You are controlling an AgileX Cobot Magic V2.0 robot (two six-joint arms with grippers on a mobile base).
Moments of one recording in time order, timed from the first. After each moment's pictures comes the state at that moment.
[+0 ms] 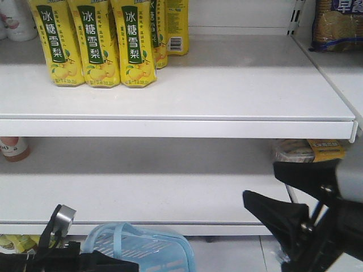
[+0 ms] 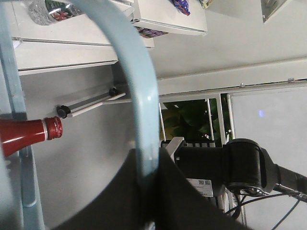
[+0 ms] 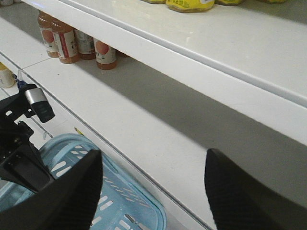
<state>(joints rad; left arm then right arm) -0.20 1.54 -0.26 1.31 -1.09 -1.77 0.75 0.73 -0.63 -0.10 0.34 0.13</state>
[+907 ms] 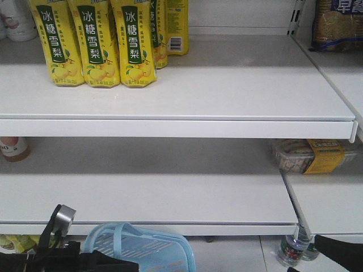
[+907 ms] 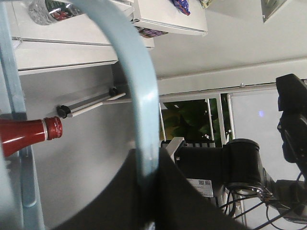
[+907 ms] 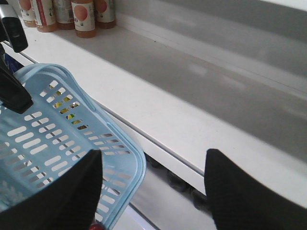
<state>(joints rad) -0.20 1.54 -0.26 1.31 -1.09 -1.77 0.75 0.30 -0.20 -0.26 0.31 0.25</state>
